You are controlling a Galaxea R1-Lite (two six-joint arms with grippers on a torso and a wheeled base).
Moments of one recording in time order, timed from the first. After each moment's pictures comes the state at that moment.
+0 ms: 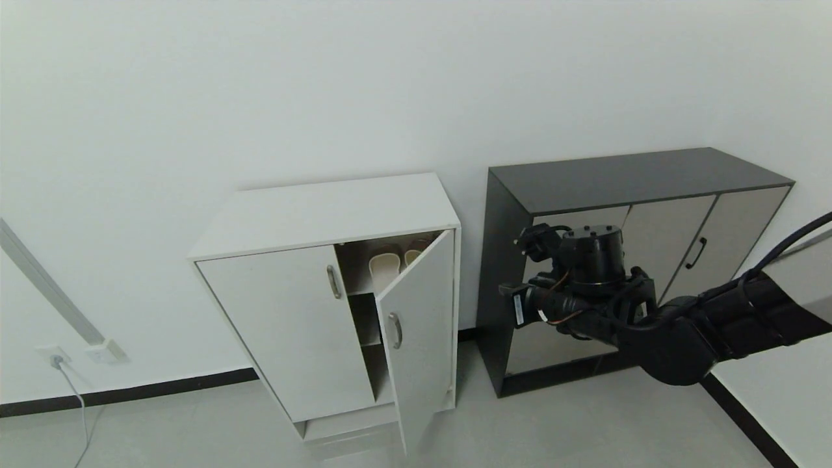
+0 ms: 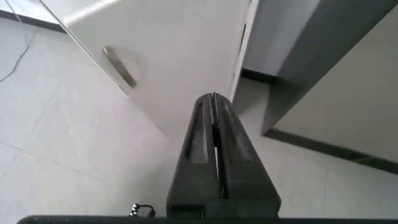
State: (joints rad) left arm 0.00 0.00 0.00 0.00 0.02 -0.10; right arm 0.59 2.00 -1.04 -0.63 -0.04 0.03
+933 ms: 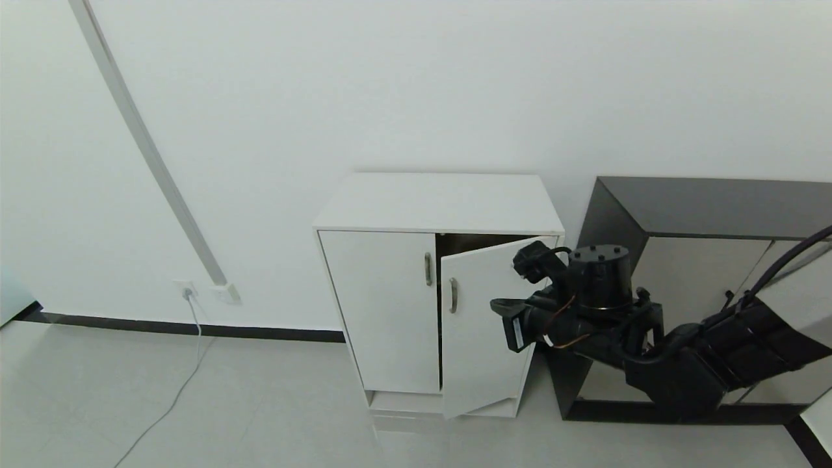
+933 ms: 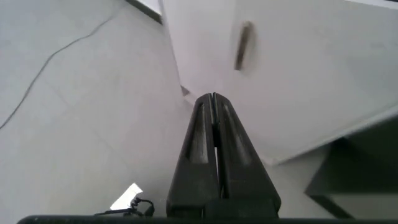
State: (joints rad) left arm 0.00 0.00 0.00 0.00 0.02 -0.10; right arm 0.60 2.00 -0.89 -0.81 0.06 -0.04
